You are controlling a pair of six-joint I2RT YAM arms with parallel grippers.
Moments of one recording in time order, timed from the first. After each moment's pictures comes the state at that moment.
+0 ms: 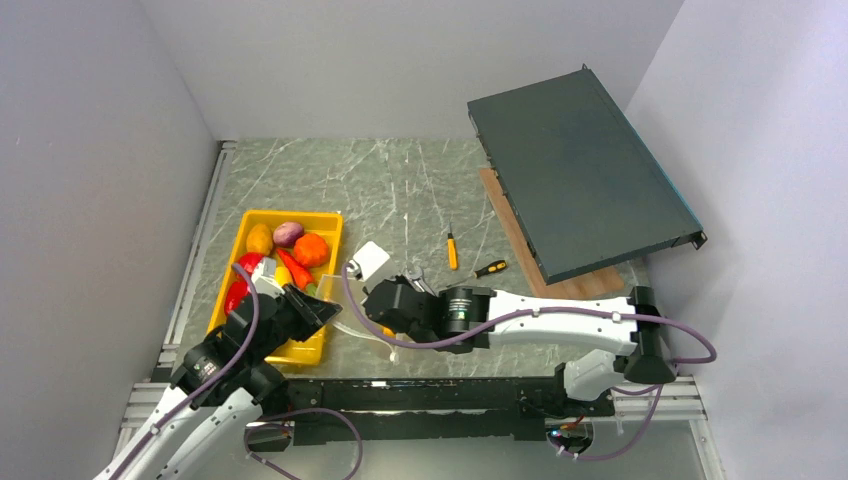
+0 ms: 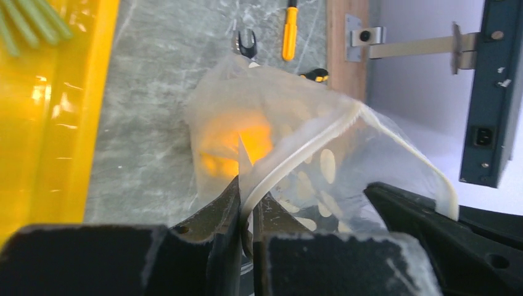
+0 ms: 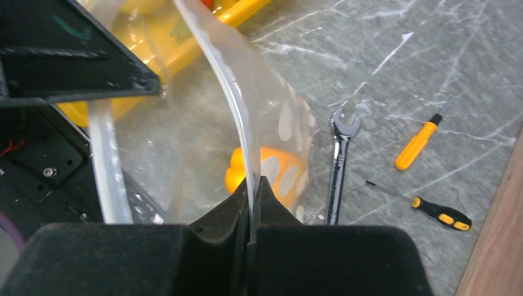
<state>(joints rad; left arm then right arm) -0.65 0.24 0.47 -0.68 -0.06 -1.17 1.41 1.50 1.33 -0.57 0.58 0.31</state>
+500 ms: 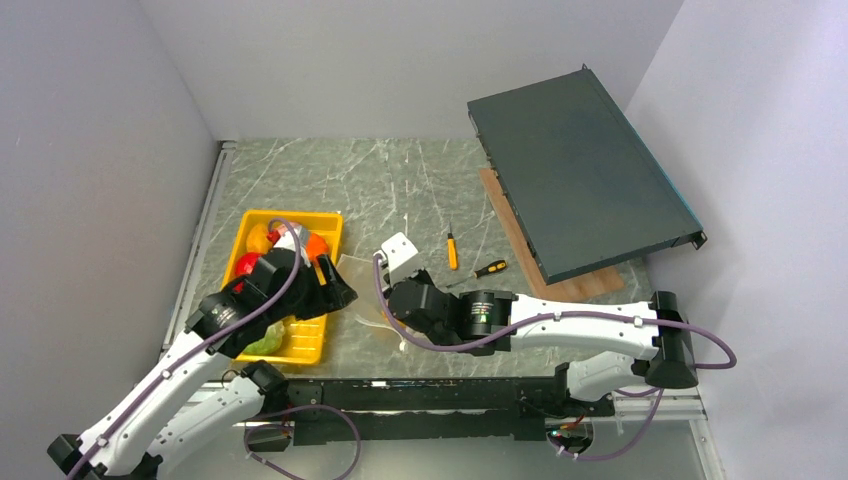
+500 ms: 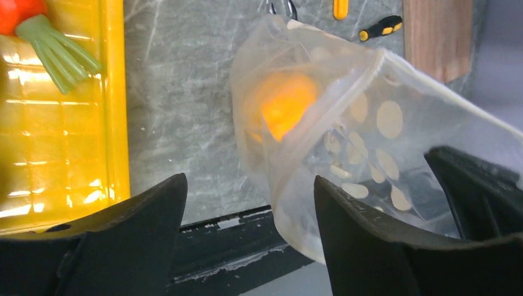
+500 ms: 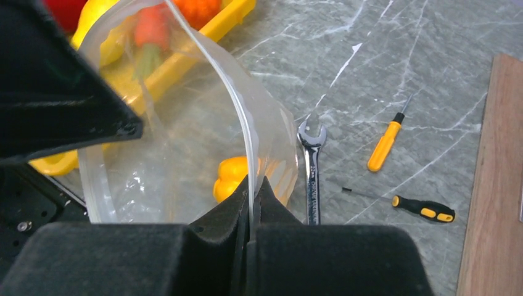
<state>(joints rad) -0.65 0.68 0.81 -0.84 -0.05 -0.85 1.39 1.36 1.17 -0.42 0.72 0.33</state>
